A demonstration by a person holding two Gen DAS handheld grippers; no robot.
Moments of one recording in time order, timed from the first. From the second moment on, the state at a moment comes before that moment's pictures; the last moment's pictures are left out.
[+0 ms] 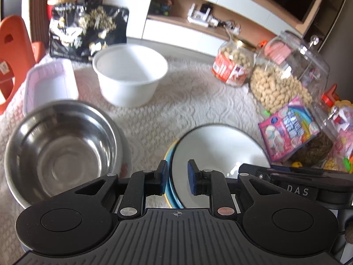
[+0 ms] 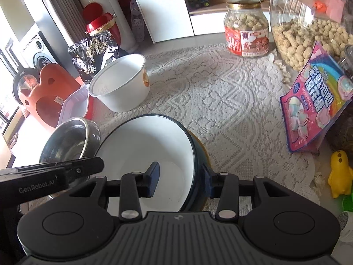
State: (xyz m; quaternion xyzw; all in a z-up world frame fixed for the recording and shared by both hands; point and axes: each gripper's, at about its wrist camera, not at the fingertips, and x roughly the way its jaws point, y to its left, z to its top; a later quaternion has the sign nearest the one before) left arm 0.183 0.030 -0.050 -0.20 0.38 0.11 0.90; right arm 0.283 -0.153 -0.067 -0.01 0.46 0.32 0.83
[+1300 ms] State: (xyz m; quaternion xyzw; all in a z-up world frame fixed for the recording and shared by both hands) left arm 0.213 0.080 -0.052 -0.21 0.42 0.01 0.88; right arm 0.326 -0.160 -0.102 0.09 0.50 0.31 0.80
